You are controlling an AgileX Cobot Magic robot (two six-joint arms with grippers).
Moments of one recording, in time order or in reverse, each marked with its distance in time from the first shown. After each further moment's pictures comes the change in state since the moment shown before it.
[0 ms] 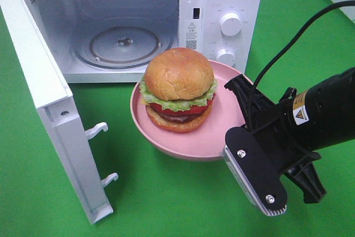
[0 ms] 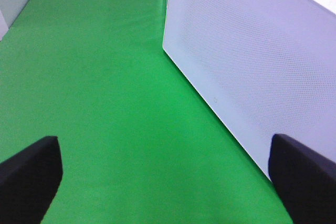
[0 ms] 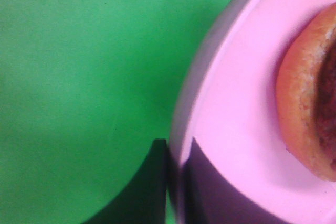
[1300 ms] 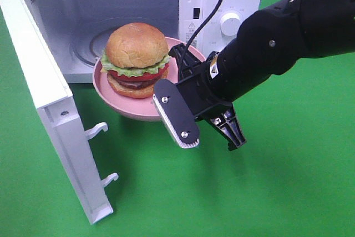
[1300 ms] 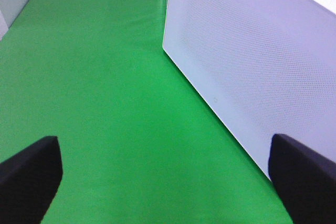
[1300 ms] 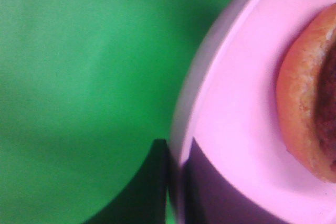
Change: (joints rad) left arm 0.000 0.000 0.000 0.000 0.000 0.000; right arm 0.023 0.350 -0.387 -0.004 0.017 0.025
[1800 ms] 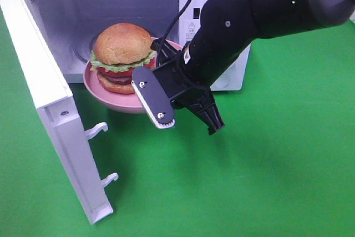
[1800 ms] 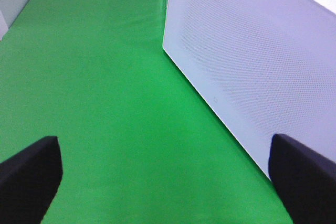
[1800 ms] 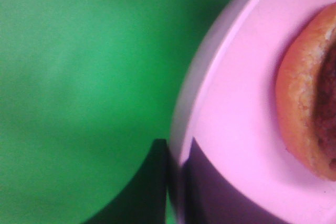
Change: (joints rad) left arm 0.000 0.000 0.000 0.000 0.000 0.000; right arm 0.004 0.142 -0.216 0.000 0.133 0.000
